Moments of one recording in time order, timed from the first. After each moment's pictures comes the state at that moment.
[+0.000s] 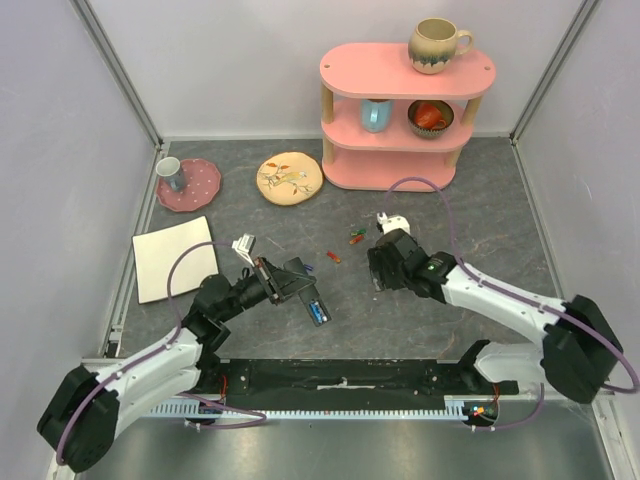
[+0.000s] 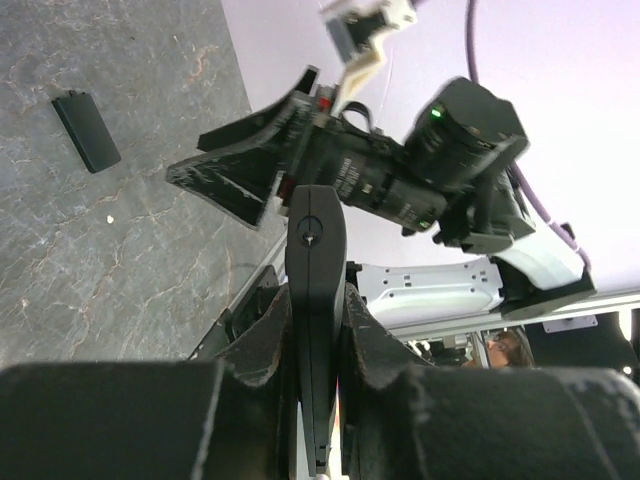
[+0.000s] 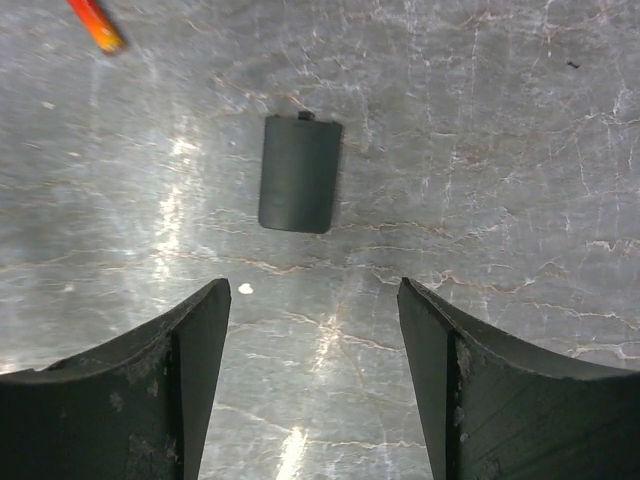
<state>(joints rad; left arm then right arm) -0.62 0.83 0.13 0.74 0.39 -1.31 0.77 1.21 0.75 -0.46 0.30 0.43</state>
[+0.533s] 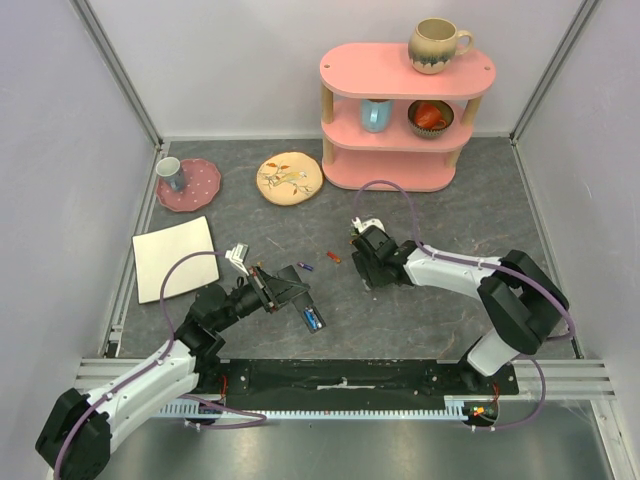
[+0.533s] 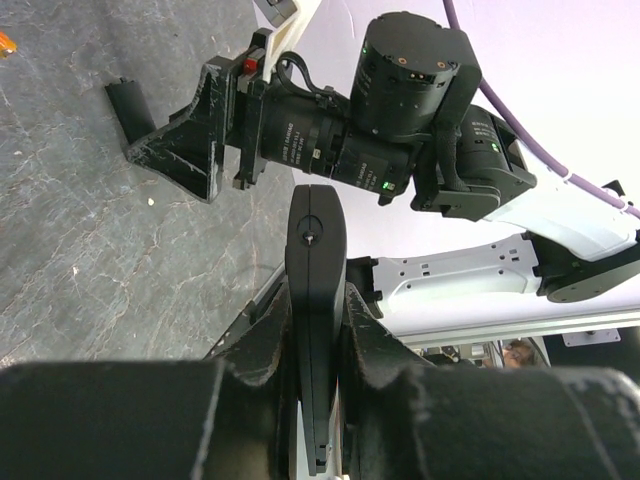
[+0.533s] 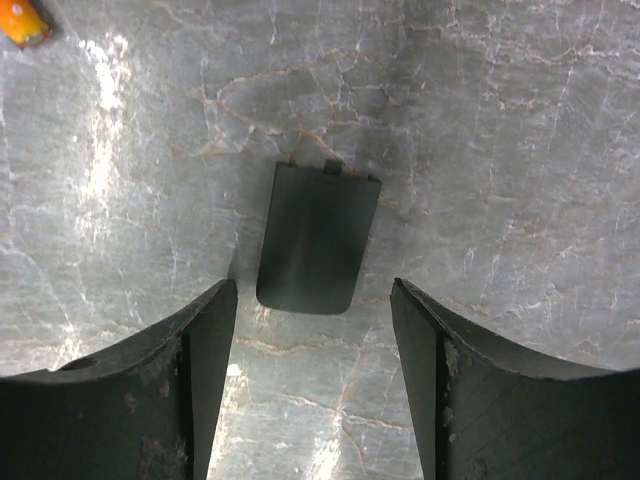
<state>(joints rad) -0.62 0.61 0.06 0.56 0.35 -1.29 0.76 1.59 0.86 -0.40 0.31 0.31</state>
